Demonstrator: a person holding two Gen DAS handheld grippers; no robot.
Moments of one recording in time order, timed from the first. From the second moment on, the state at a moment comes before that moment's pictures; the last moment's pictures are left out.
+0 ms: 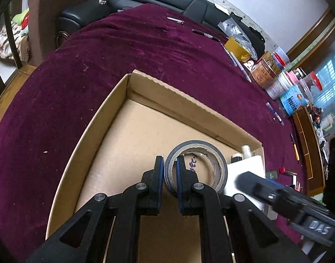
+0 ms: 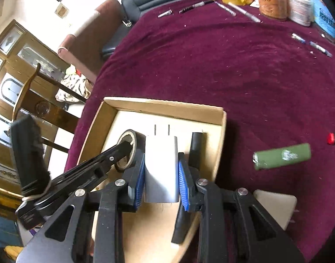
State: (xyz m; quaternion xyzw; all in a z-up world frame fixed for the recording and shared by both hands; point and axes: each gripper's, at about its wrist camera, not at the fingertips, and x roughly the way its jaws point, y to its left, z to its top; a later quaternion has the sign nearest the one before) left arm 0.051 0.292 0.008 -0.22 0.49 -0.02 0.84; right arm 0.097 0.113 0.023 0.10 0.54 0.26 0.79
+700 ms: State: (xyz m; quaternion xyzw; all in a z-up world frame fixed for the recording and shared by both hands) left arm -0.022 0.305 0.059 -0.25 0.42 -0.02 0.87; right arm 0.086 0.108 0.056 0.06 0.48 0.26 0.84
